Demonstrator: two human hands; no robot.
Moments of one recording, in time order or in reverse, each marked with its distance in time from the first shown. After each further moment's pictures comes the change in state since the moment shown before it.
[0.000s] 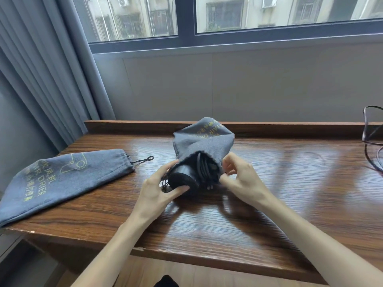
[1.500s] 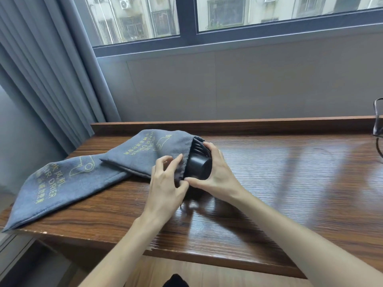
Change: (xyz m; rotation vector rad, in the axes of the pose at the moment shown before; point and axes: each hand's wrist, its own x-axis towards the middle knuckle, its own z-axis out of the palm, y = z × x) left_hand 0.002 0.028 0.009 0.358 0.126 -0.012; right_hand 0.016 -0.027 0.054 0.134 -0.061 0.034
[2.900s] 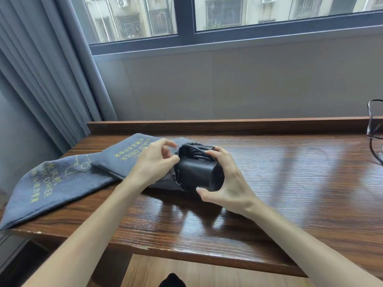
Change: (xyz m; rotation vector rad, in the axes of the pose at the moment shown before) left_hand 0.054 0.011 -0.036 -0.032 -0.130 -0.062; right_hand -0.033 -0.006 -0.027 -0.059 -0.015 -0.105
